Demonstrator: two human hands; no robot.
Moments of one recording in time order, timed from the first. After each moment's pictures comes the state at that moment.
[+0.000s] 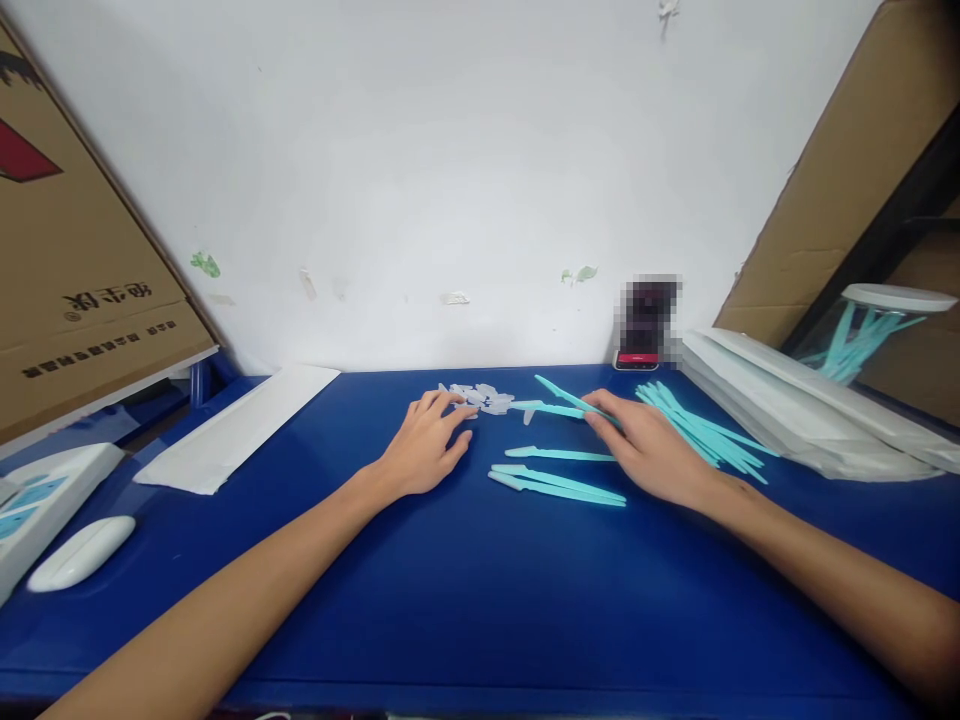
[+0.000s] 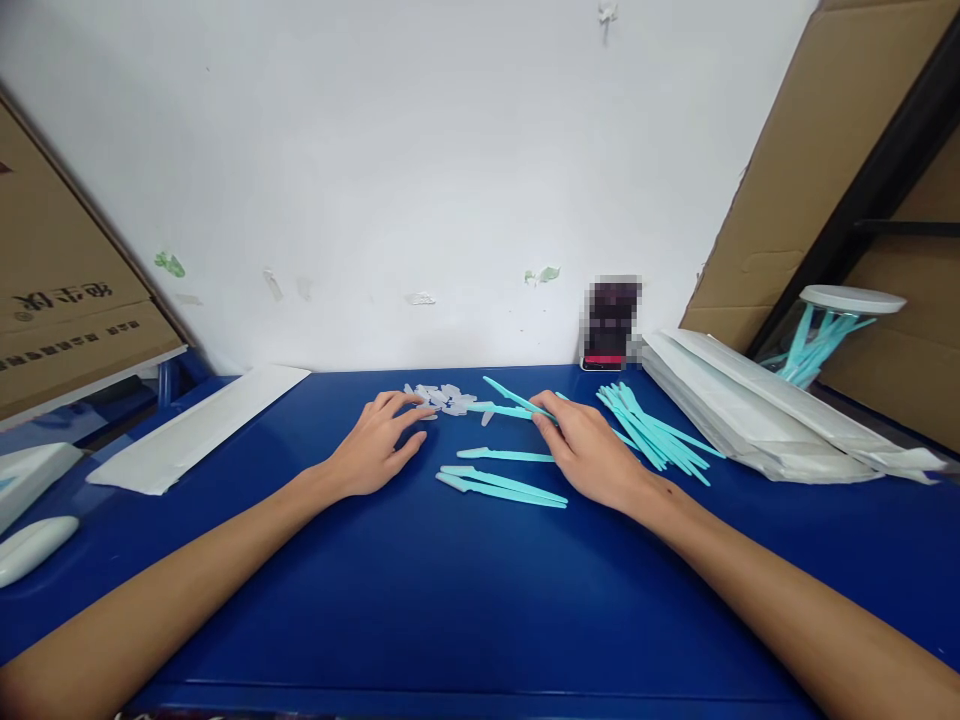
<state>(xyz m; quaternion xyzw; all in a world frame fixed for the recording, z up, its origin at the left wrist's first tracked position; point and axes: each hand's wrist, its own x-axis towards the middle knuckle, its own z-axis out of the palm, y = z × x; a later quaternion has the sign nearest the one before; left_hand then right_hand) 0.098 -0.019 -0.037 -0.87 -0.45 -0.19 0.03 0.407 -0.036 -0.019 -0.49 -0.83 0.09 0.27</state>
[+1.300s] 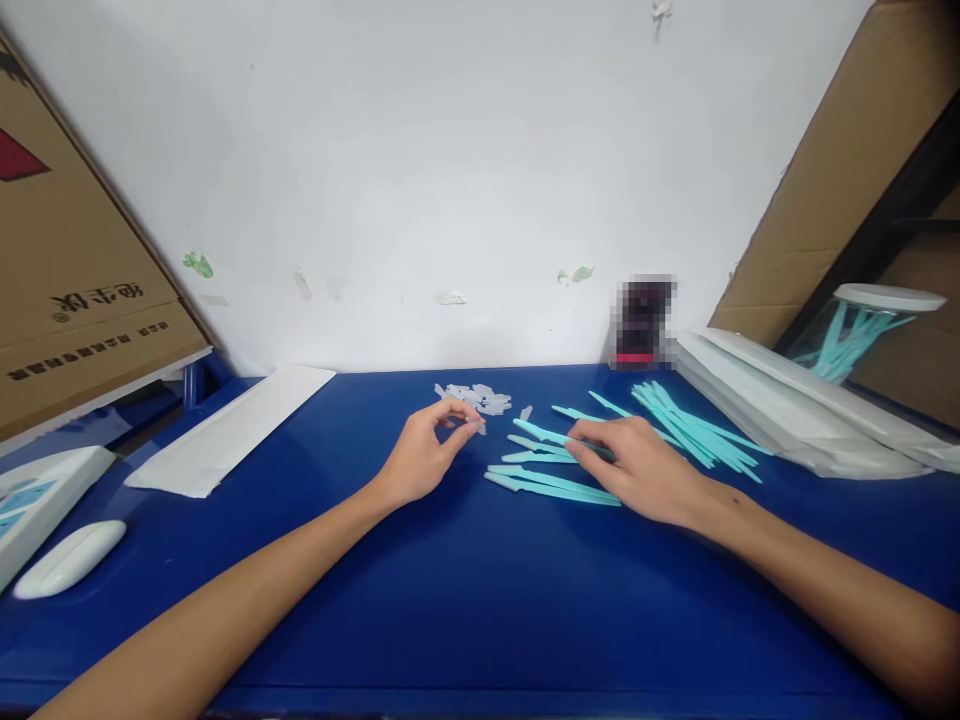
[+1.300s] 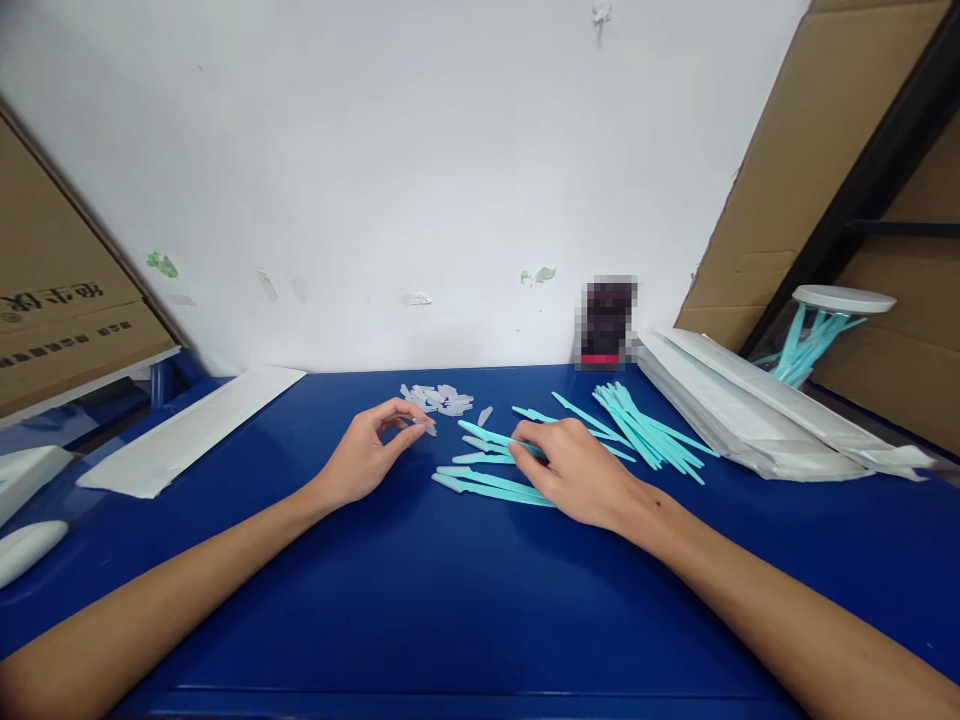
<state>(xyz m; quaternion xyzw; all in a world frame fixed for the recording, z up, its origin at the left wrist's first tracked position) 0.114 -0.029 -0.033 -0.76 -0.42 -0.41 -0.27 0.396 -0.052 -0.012 -0.46 -0.85 0.14 0.20</state>
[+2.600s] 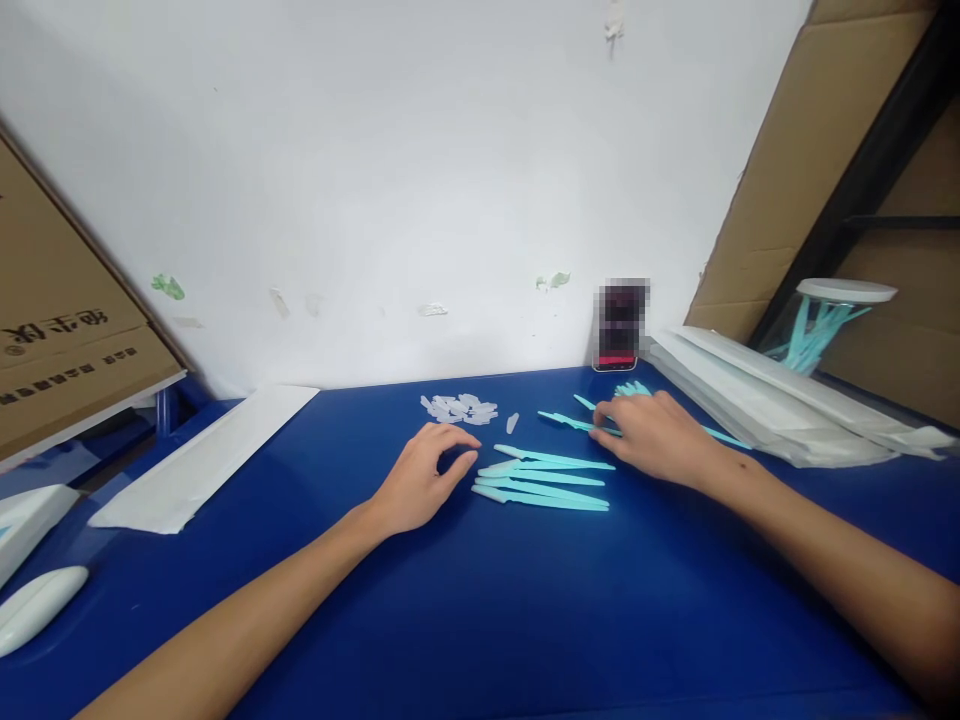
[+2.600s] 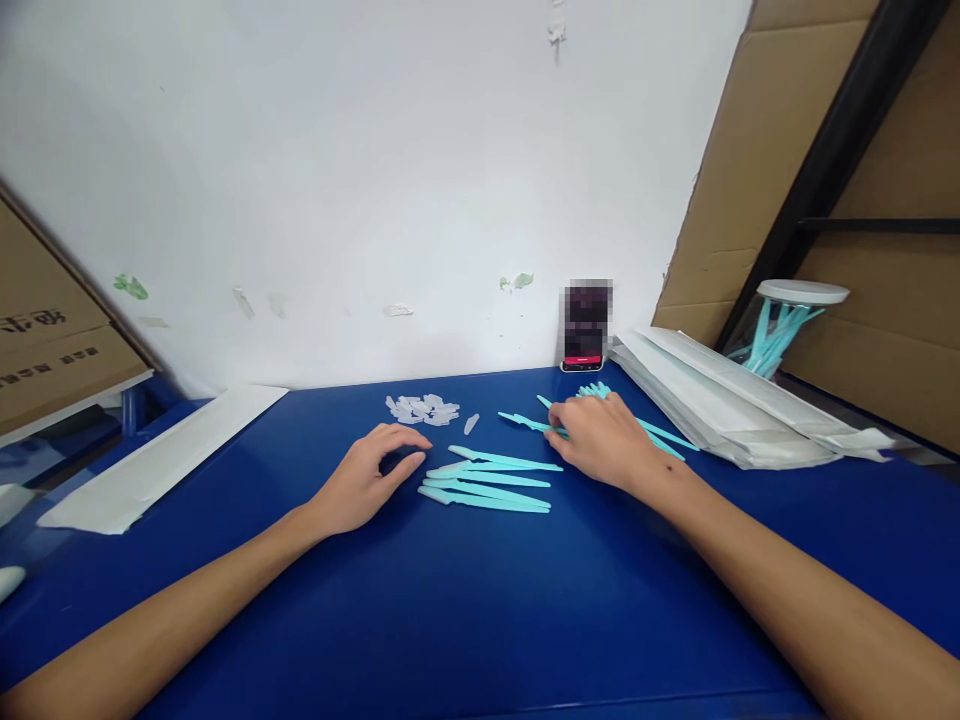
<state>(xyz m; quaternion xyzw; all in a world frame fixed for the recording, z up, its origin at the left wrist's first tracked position) 0.117 -0.032 -0.033 -0.85 -0.43 -0.27 -0.14 0.443 -0.014 -0.018 -0.58 -0.81 -0.07 0.07</state>
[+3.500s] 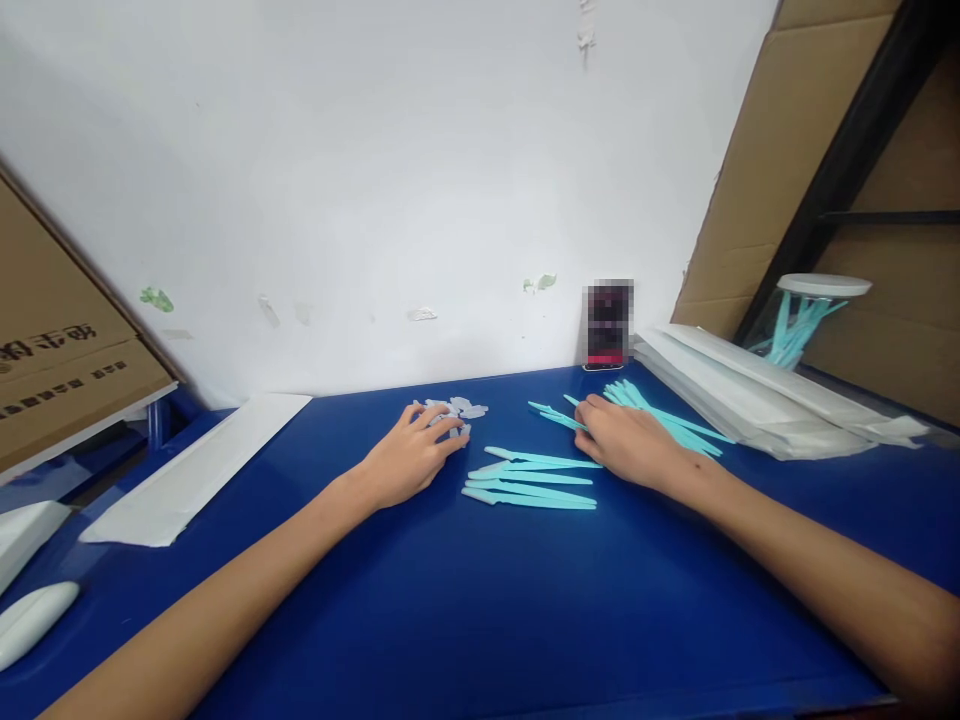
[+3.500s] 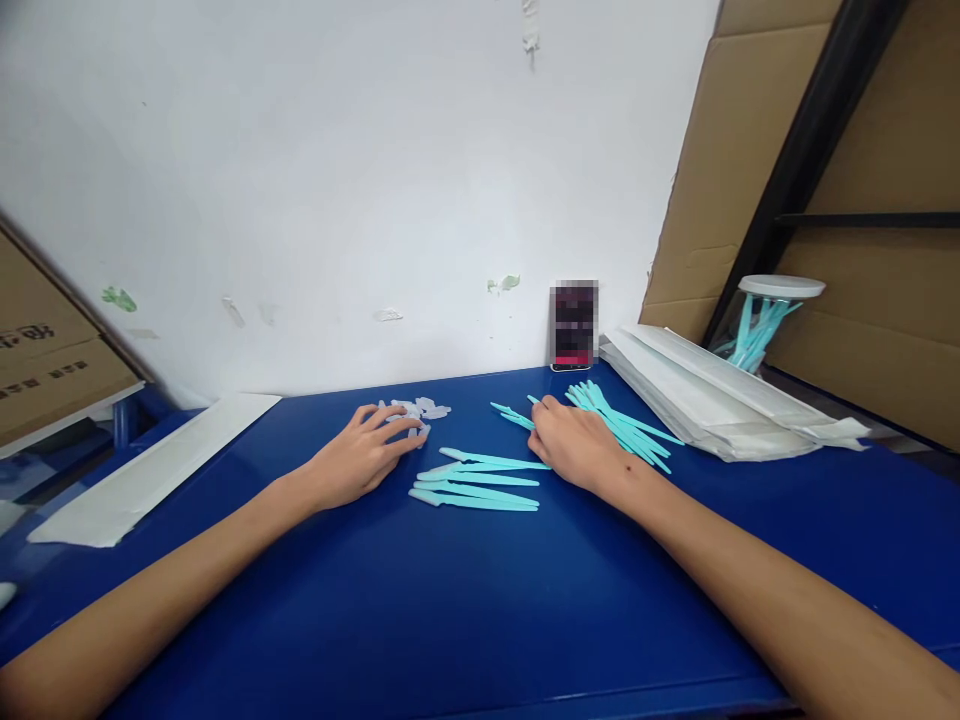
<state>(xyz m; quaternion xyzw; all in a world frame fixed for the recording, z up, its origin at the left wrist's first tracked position) 0.104 -0.004 -0.024 -0.94 -0.29 -0.04 0.20 0.431 -0.015 -0.026 -0.59 -0.81 -0.07 0.02</state>
